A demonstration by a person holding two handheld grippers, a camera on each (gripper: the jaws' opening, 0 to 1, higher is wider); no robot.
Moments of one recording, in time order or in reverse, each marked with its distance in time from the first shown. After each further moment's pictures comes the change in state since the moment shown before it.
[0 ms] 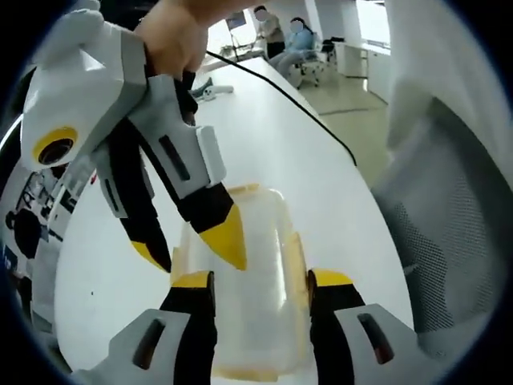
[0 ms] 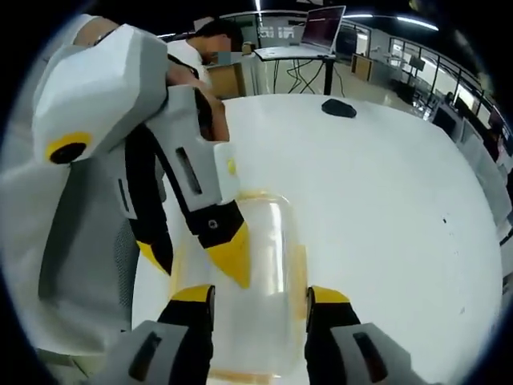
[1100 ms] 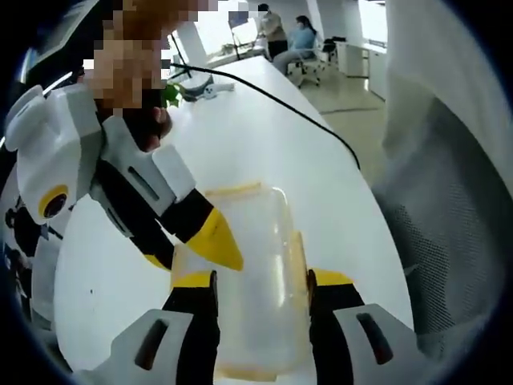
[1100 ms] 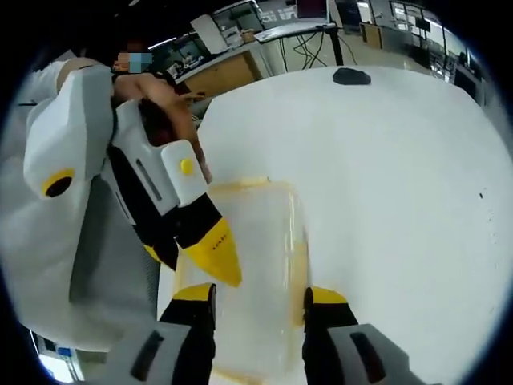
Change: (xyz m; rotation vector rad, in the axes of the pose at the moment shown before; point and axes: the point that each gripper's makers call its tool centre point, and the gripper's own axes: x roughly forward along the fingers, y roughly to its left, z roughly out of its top) left arm 0.003 -0.002 -0.002 -0.001 0.006 0.010; right arm 0.007 0.003 -0.005 0.080 0.078 0.220
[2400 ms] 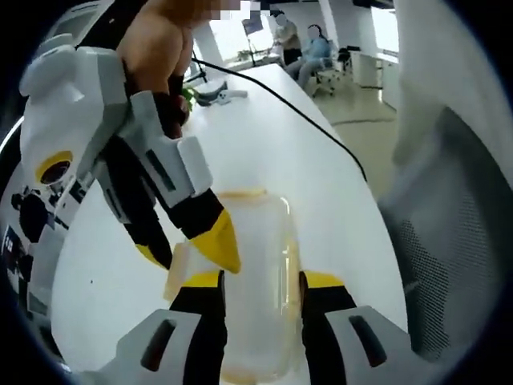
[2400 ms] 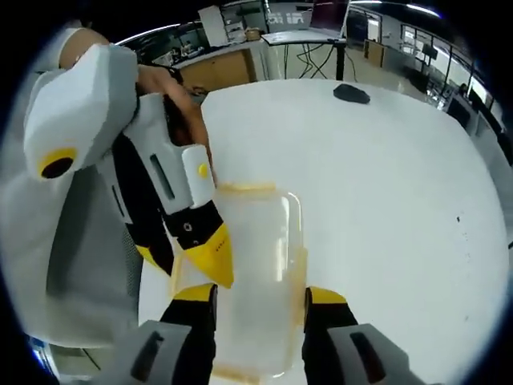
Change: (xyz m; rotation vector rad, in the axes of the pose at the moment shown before) left arm -0.003 0.004 0.004 -0.106 -0.049 0.029; right arm -0.005 0.001 0.001 -0.093 -0.006 -0.167
